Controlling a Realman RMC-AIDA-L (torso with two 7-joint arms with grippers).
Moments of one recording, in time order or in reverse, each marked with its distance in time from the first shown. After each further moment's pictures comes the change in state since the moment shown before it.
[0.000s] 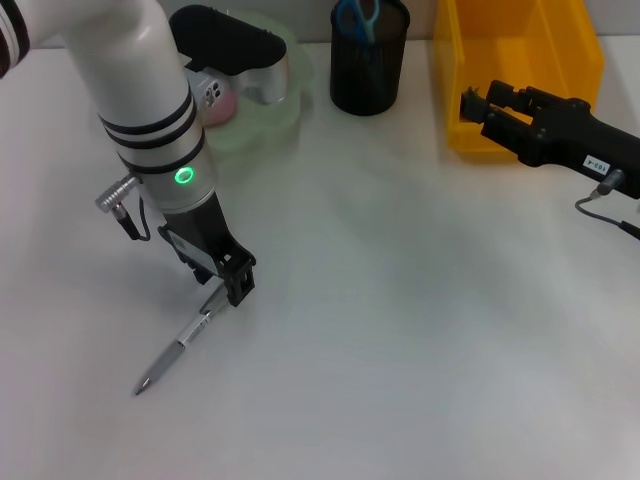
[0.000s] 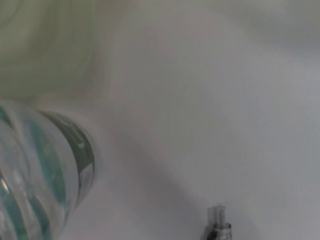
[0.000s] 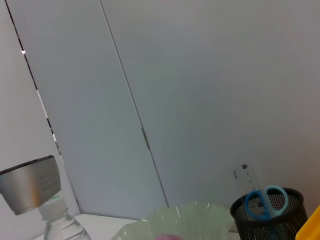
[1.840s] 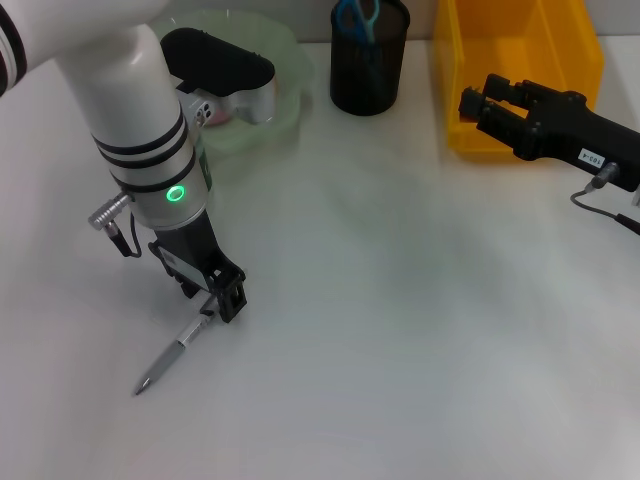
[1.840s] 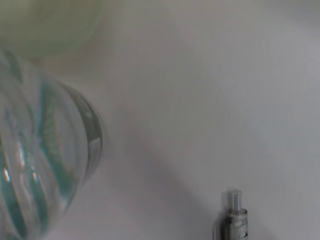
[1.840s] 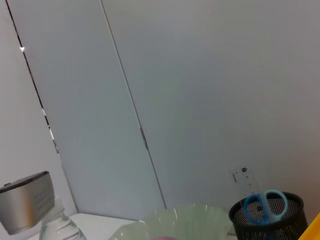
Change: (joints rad) left arm 0.014 0.000 0.018 -0.048 -0.004 -0.033 0.004; right arm 0.016 0.000 0.000 0.003 0.000 0.015 -0.012
